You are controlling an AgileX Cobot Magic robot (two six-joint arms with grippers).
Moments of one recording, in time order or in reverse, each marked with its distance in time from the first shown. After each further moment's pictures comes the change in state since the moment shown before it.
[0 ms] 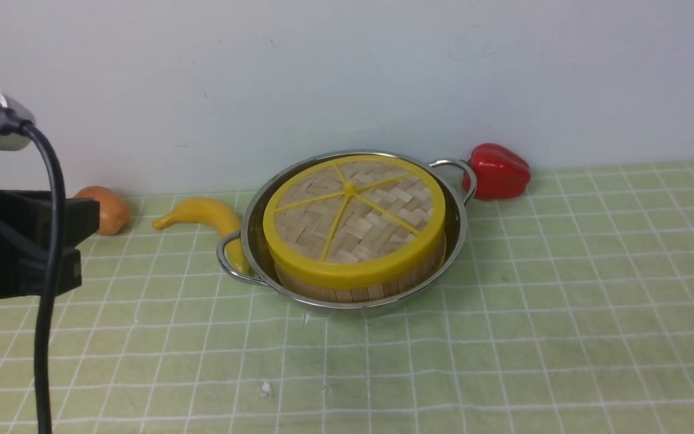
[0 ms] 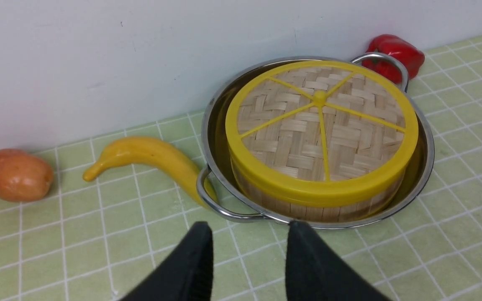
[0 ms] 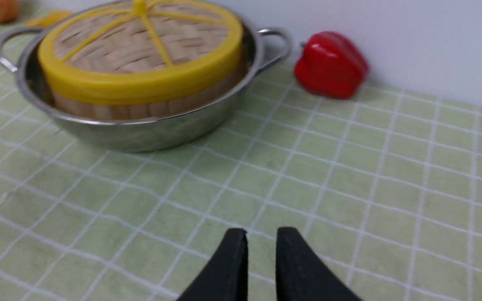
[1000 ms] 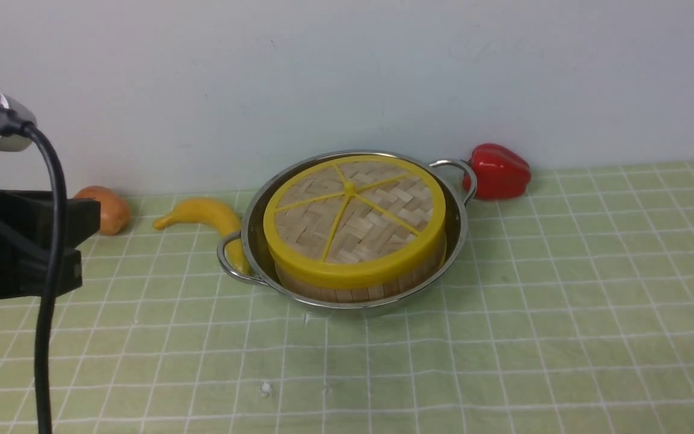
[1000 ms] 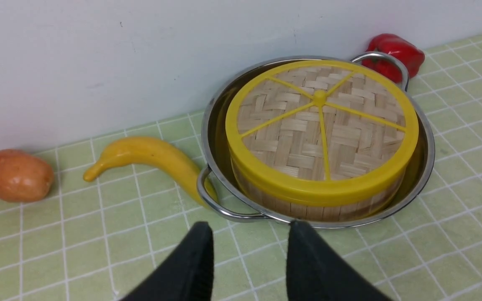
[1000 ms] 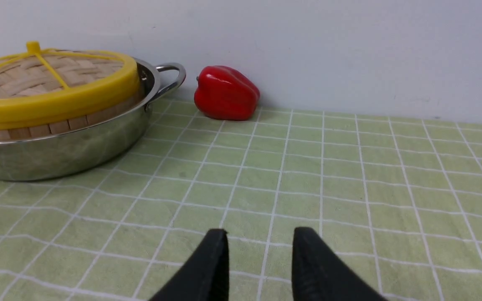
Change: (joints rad) right arm -0.181 -0.498 0.214 0.013 0.121 0.000; left arm 0.000 0.000 0.000 0.000 0.000 0.003
